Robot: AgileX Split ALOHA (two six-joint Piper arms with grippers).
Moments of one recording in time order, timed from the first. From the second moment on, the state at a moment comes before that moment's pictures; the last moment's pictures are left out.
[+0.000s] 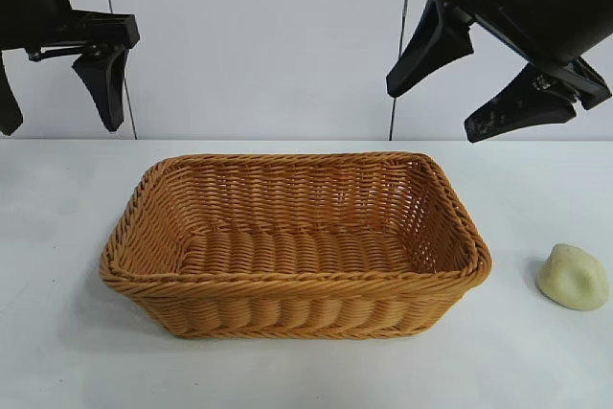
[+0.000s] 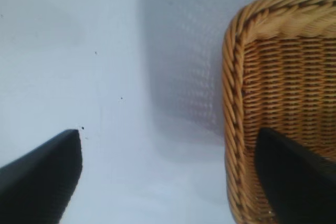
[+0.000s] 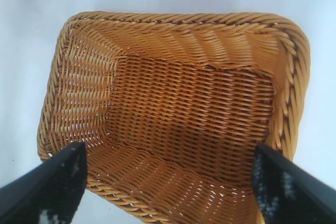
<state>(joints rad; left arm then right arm) -0.11 1.84 -1.49 -0.01 1.11 -0.19 0.19 1.55 -1.01 0.76 0.69 -0.33</state>
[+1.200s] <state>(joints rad) -0.04 1.01 -0.94 0.02 1.21 -0.09 0.19 1.55 -1.01 0.76 0.69 -0.33</state>
